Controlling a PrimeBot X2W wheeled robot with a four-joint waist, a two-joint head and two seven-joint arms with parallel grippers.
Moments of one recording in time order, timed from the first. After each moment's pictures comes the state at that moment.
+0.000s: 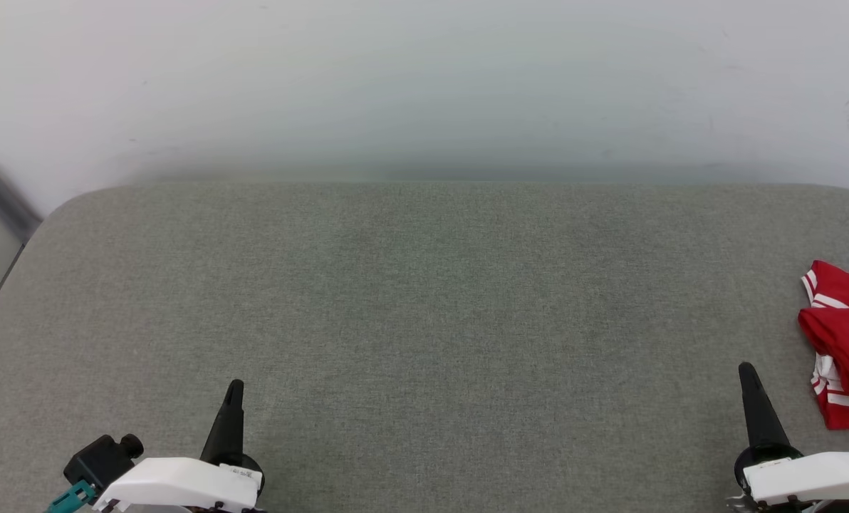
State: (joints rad) left arm 0.01 0.08 -0.01 0.17 -1.01 -0.05 -0.08; right arm 0.02 -0.06 -0.12 0.17 1.00 0.13 -0.04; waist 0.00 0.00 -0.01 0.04
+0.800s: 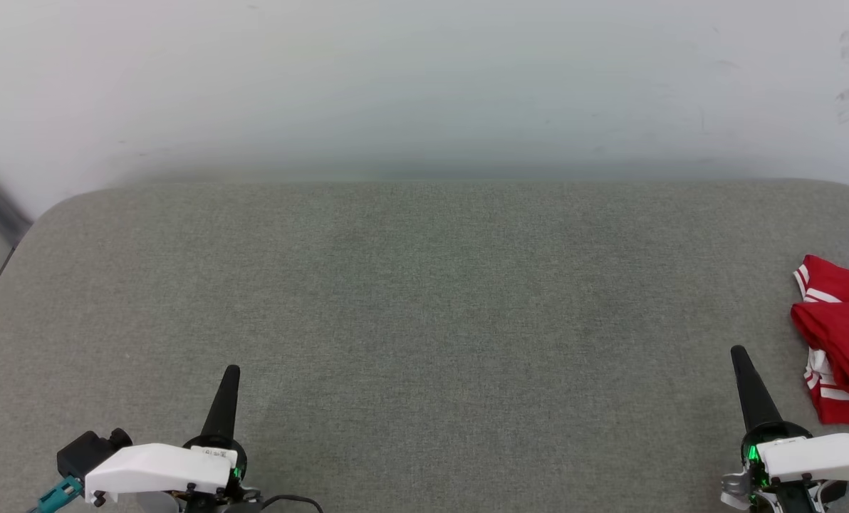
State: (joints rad) left arm -0.03 0.08 0.02 0.20 -1.27 -0.08 -0.01; right arm -0.03 -0.06 -0.12 0.20 1.25 0.13 0.03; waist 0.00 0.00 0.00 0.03
